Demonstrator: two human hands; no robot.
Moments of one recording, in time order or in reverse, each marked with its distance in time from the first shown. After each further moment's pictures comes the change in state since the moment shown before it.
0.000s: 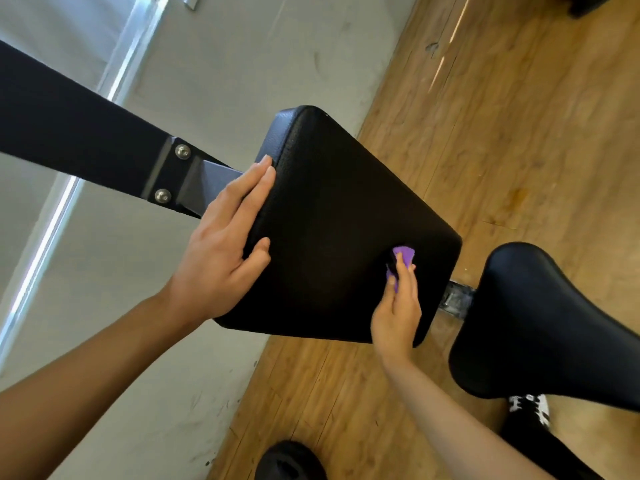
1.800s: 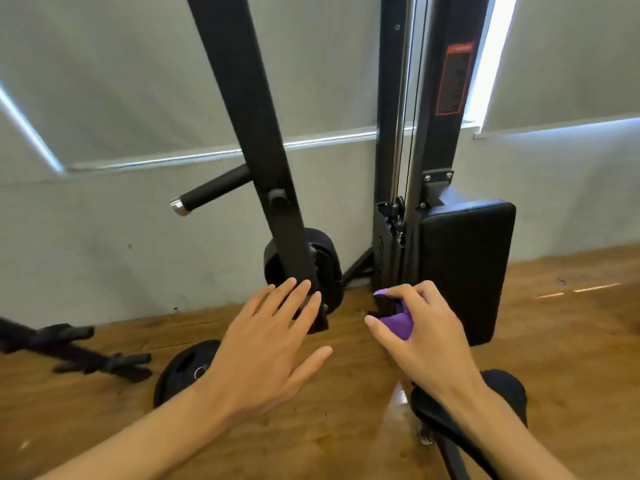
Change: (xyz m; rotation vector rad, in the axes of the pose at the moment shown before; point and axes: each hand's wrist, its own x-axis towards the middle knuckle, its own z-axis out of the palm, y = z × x) left_hand -0.465 0.417 -0.027 0.479 0.184 -0.827; right_hand -0.329 -0.172 -0.286 -0.668 -0.956 -1.198
